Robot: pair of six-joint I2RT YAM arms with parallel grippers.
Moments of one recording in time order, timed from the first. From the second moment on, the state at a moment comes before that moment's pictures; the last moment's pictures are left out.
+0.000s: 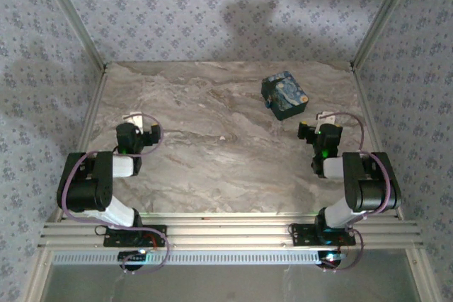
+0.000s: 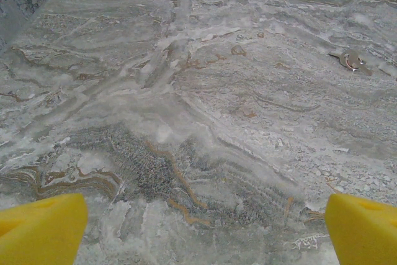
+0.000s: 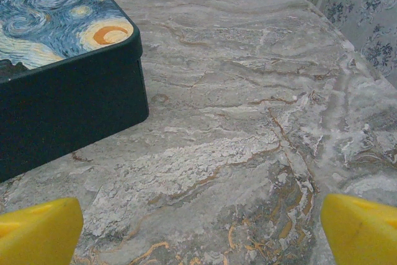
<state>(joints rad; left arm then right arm) 0.01 1.54 0.40 0.70 -0.05 -0.01 -0.01 1.53 0.36 0.78 0.17 0.01</state>
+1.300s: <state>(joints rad) 0.01 1.38 0.68 0.20 0.05 -0.17 0.02 1.55 1.12 -0.06 0.14 0.20</state>
